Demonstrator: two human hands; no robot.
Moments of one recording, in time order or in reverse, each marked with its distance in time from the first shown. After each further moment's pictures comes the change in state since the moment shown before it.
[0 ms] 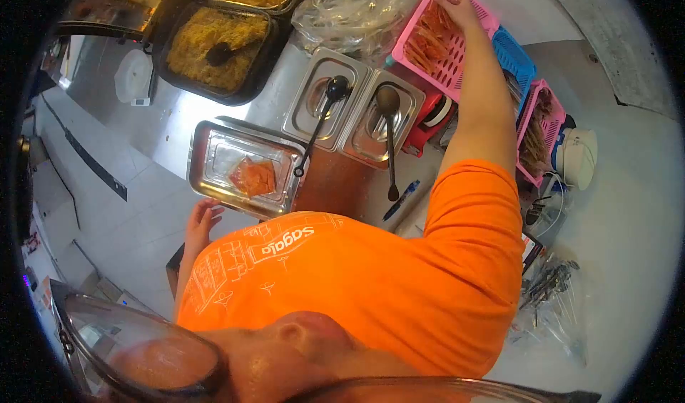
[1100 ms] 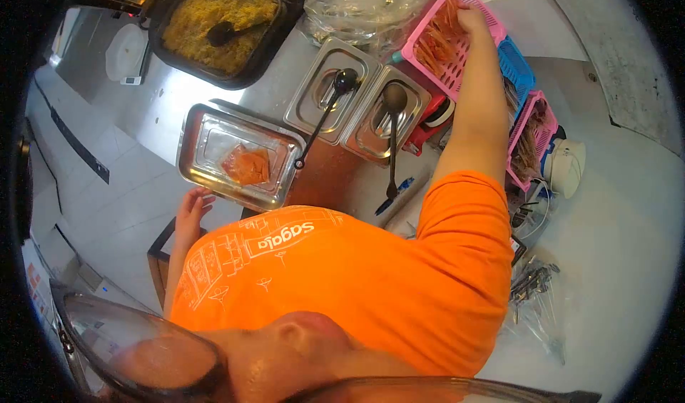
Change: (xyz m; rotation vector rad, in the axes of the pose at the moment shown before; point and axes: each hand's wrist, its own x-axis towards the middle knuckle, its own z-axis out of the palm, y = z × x) left_hand 0.007 -0.011 -0.007 -0.020 0.009 -0.008; right_hand 0.013 0.023 0.000 -0.151 -0.033 0.437
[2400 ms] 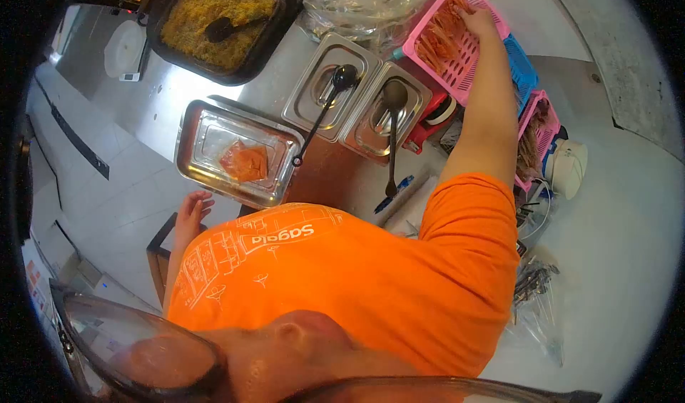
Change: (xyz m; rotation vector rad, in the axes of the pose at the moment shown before) left_hand -0.004 -0.020 -0.009 0.010 0.008 -0.060; right_hand -0.023 -0.019 -0.028 -0.581 -0.101 -0.206
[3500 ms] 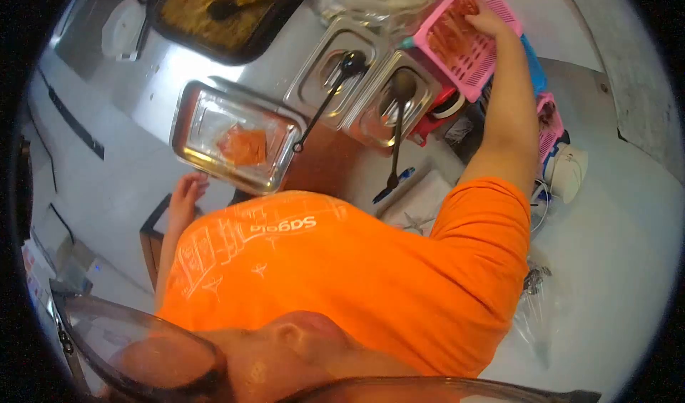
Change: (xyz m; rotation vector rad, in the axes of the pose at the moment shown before) left_hand 0.008 0.000 -0.001 0.068 0.026 0.019; right_hand -0.024 -0.020 -0.001 0.173 -0.187 -0.250
